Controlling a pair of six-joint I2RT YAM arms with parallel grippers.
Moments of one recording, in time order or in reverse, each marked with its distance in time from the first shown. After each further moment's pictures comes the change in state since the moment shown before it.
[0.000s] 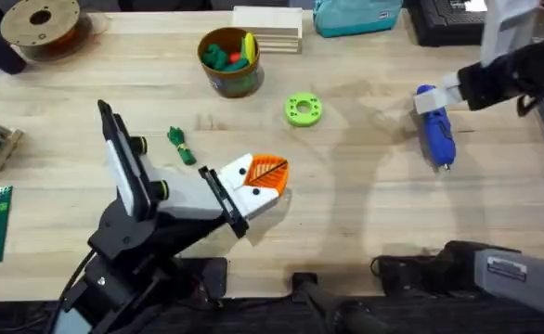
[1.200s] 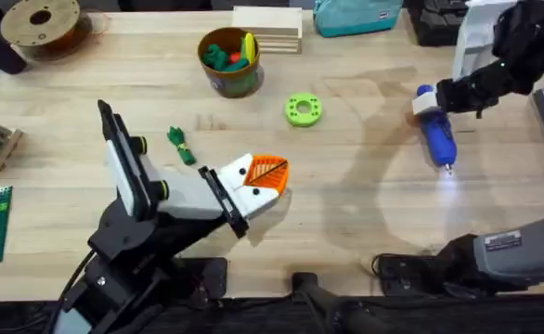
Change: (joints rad) left arm 0.000 0.000 0.000 0.000 0.000 0.000; right arm -0.106 0.399 0.000 0.250 -0.008 0.100
